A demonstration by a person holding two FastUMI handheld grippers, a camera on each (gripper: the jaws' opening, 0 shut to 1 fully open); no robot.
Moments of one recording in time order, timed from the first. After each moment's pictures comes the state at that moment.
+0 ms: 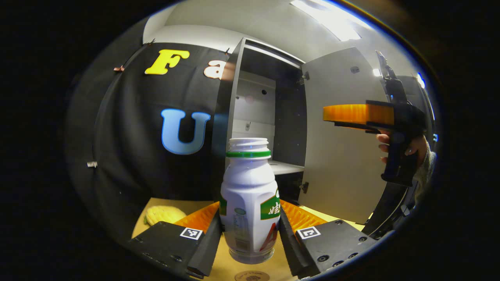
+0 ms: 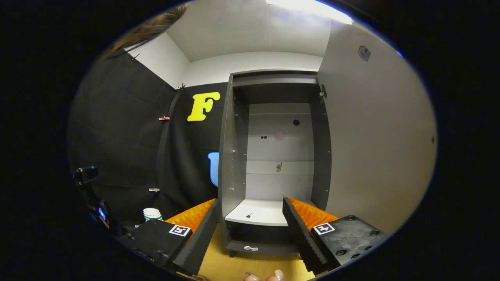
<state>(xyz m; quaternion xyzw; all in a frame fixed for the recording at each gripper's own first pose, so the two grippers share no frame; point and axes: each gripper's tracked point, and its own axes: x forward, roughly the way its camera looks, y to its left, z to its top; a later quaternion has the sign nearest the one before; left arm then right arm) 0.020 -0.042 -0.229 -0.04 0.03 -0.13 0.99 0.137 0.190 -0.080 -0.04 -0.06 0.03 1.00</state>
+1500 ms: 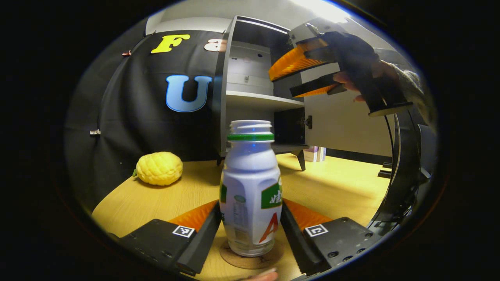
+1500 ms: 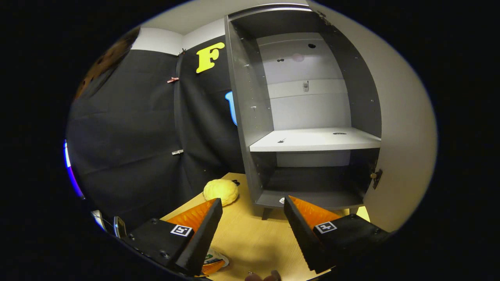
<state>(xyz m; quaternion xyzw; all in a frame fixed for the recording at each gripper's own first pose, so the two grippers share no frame) -0.006 -0.060 -0.444 0.00 0.08 -0.11 0.99 0.168 0.227 -0.269 0.04 0.14 0.12 0.98</state>
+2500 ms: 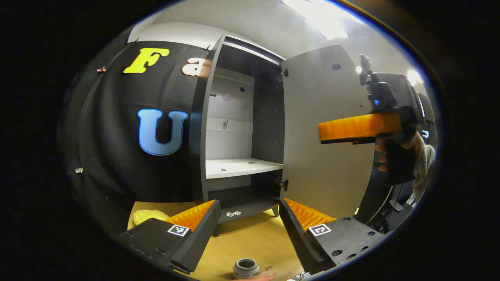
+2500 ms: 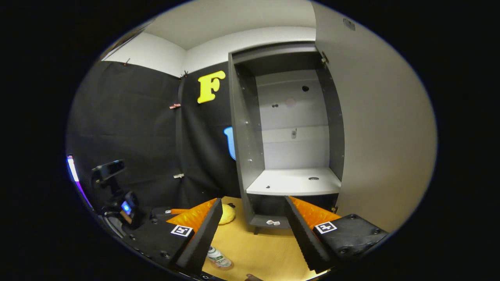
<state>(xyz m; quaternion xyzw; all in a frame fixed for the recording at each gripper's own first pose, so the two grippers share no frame) 0.027 -0.078 -0.174 -0.01 0.04 -0.22 0.97 0.074 0.198 -0.083 0.03 0.05 0.09 0.99</state>
